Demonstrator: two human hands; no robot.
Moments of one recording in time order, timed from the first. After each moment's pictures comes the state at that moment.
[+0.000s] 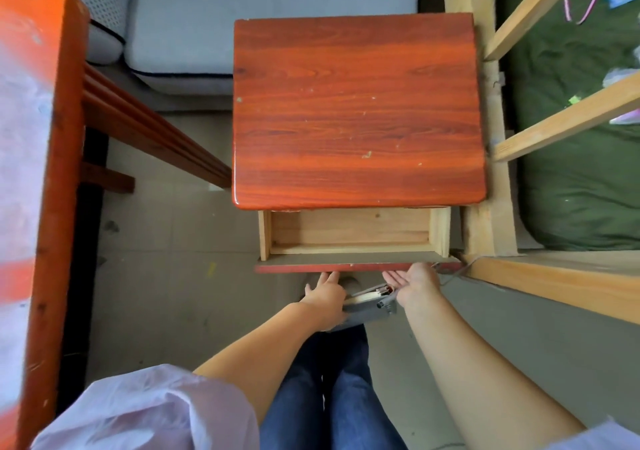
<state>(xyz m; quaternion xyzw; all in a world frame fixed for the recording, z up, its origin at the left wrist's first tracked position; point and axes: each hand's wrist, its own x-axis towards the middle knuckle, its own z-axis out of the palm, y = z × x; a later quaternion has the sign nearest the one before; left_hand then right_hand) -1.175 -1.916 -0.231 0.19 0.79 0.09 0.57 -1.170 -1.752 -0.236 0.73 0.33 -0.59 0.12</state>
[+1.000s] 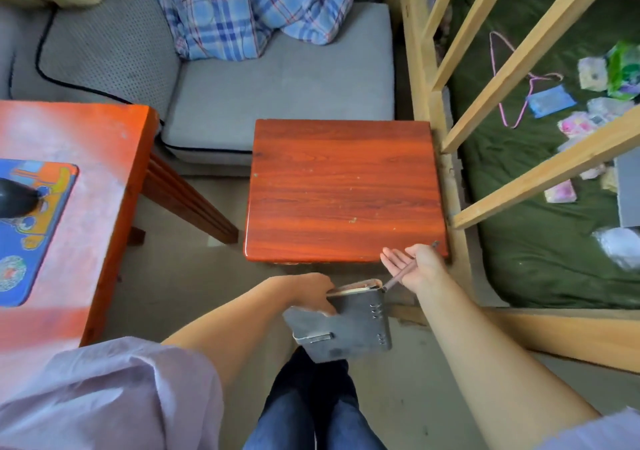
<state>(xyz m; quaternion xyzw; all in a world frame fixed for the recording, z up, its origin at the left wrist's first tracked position) -1.275 -1.916 -0.132 0.25 0.79 0.11 0.55 -1.259 -1.717 -0.115 0.60 0.29 -0.74 0.07</state>
